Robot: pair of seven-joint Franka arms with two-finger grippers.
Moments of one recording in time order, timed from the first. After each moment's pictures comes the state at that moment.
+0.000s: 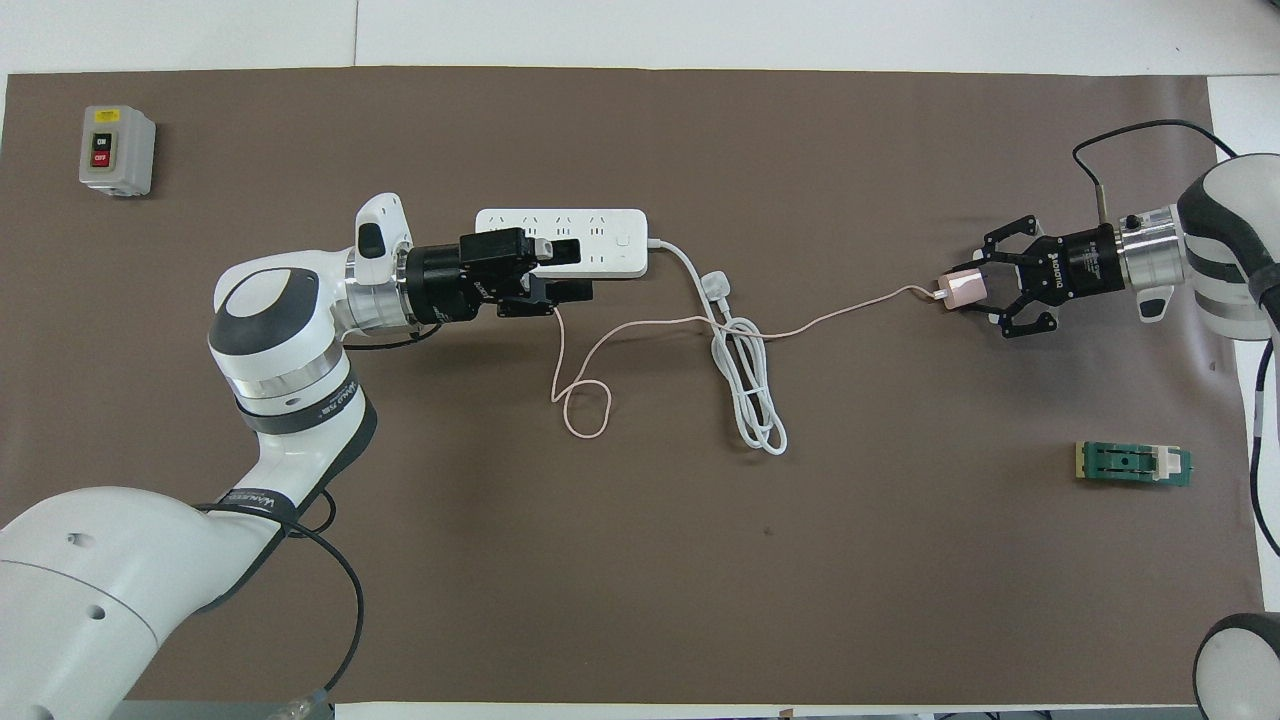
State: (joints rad) left arm -0.34 0.42 0.07 -1.92 -1.81 1.73 0.63; right arm -0.27 0.72 -0.06 -1.54 0.86 1.70 0.66
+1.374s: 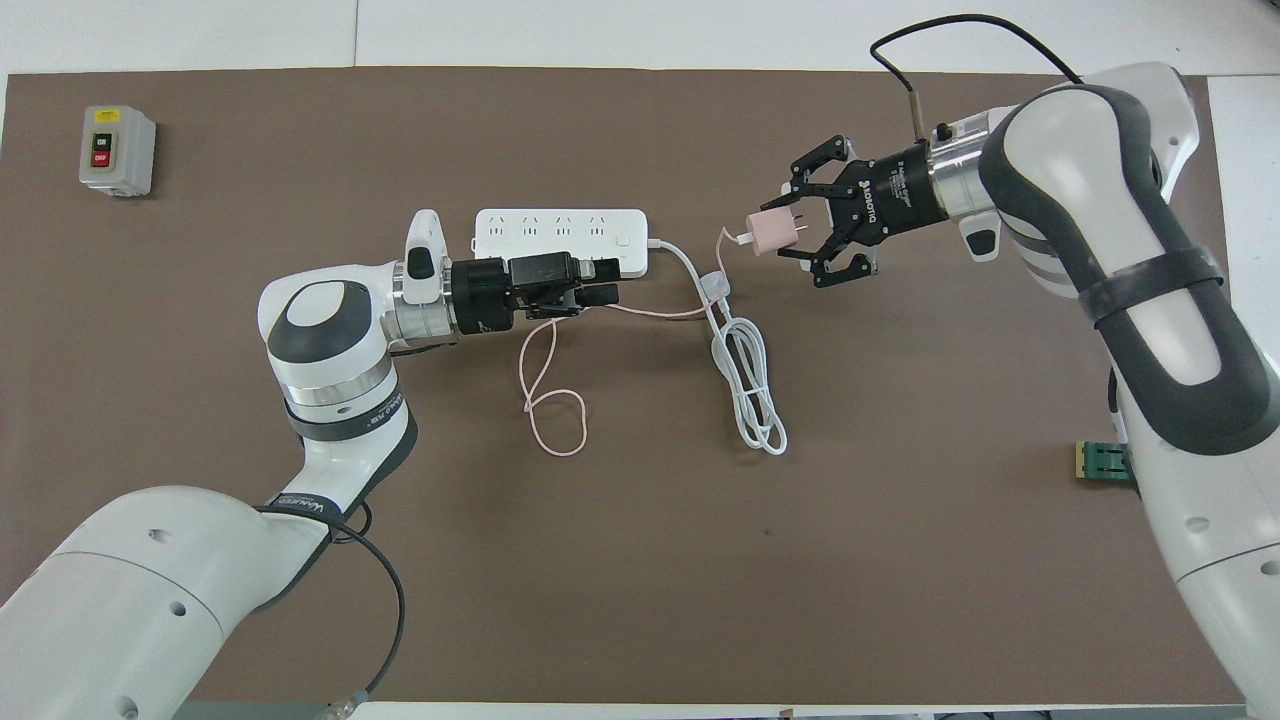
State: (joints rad) left arm -0.47 0.45 0.16 -1.92 -1.85 1.81 0.78; right arm 0.12 0.53 -0.01 -1.50 0.95 1.86 1.06
